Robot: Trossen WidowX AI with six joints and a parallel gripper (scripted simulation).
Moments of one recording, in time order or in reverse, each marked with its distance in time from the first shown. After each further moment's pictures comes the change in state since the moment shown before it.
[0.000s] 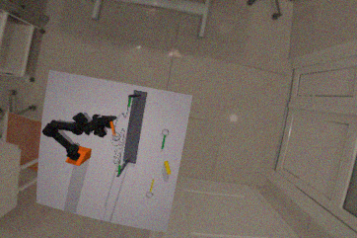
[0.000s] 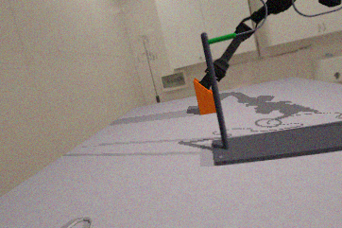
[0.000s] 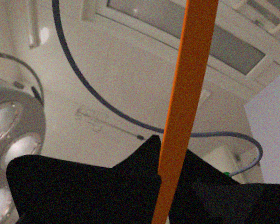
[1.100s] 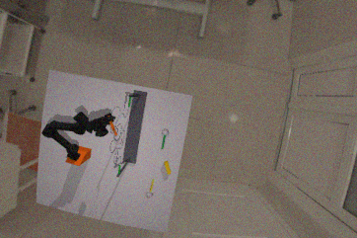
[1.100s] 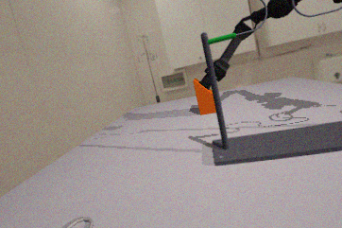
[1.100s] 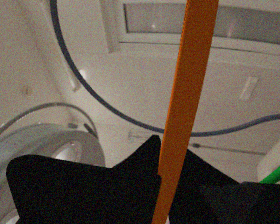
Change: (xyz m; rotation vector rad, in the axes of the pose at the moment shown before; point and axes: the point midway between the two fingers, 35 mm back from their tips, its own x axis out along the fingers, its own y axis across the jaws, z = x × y) arm 0.000 0.013 0.002 0.358 -0.045 0.203
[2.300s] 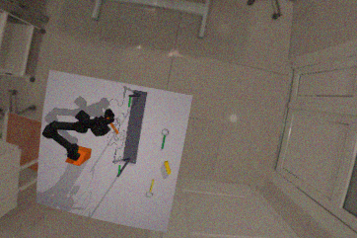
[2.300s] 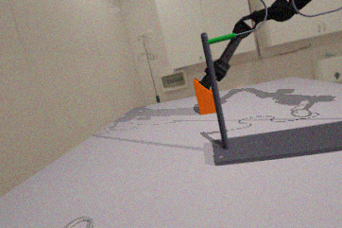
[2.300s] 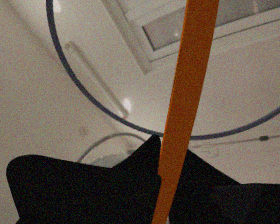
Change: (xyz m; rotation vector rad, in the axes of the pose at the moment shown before) arm 0.000 0.012 0.005 0.384 -0.052 0.214
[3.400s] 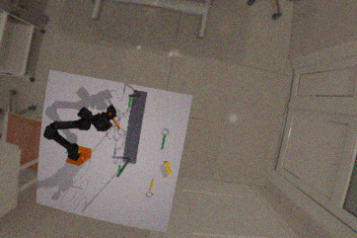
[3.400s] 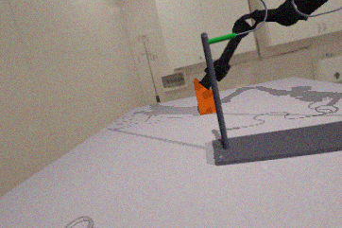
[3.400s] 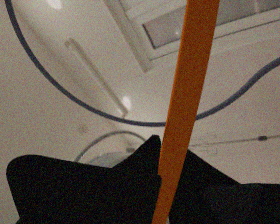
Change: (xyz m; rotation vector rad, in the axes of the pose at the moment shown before) arm -0.002 -0.031 -0.008 -0.010 0.012 0.002
